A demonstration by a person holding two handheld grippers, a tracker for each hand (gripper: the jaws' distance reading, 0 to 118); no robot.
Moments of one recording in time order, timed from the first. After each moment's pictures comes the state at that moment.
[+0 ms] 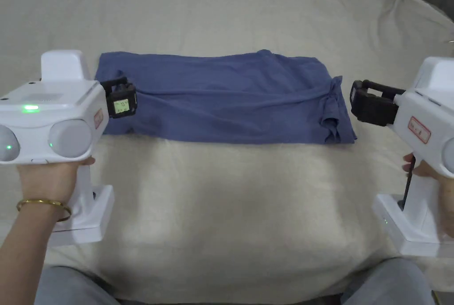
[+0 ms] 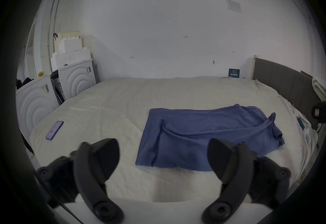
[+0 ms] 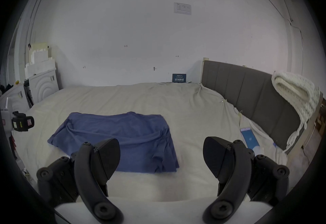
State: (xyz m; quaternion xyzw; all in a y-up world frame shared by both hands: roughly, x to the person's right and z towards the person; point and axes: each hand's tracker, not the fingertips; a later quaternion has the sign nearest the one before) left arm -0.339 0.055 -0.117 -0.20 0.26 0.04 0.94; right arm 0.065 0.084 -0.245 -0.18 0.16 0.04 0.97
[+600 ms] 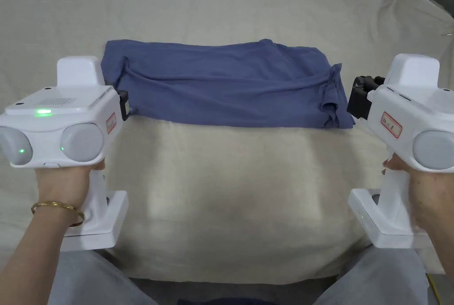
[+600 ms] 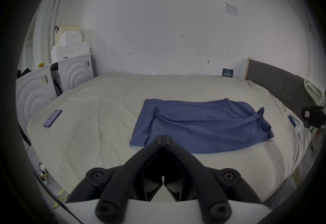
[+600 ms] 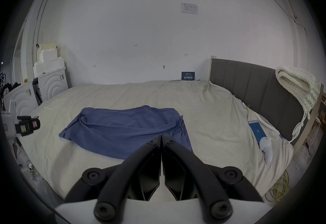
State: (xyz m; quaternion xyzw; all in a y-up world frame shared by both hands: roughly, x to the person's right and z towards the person) left arm -0.309 0.043 -0.081 -0.22 0.24 0.06 0.94; right arm 0.045 0.074 -0.217 -0.18 0.20 0.03 0.96
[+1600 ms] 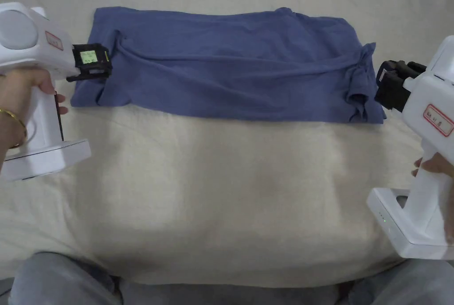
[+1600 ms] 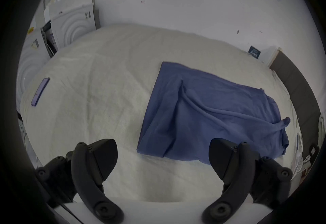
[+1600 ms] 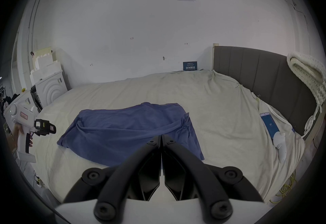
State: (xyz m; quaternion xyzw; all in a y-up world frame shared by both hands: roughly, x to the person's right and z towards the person) left arm -0.458 0.017 -0.219 -0.42 0.27 0.19 0.85; right arm 0.025 0.060 -0.289 -0.23 0.21 0.01 0.95
